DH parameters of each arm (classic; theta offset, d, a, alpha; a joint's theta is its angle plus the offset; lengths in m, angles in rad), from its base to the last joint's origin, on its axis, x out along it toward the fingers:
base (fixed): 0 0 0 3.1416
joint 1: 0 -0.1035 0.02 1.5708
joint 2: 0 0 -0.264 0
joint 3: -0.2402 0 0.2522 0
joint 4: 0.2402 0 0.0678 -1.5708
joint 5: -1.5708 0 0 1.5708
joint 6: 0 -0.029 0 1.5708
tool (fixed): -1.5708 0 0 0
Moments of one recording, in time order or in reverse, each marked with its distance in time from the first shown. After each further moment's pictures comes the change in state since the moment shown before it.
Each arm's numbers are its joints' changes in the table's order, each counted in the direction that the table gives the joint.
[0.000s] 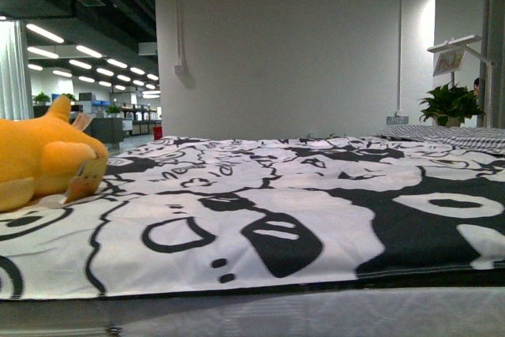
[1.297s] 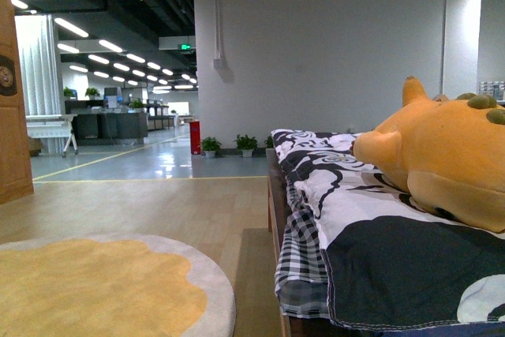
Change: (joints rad) left arm 0.002 -0.002 0.000 0.000 -0.003 0.000; right arm 0.001 0.001 0.000 -0.001 -0.007 0.000
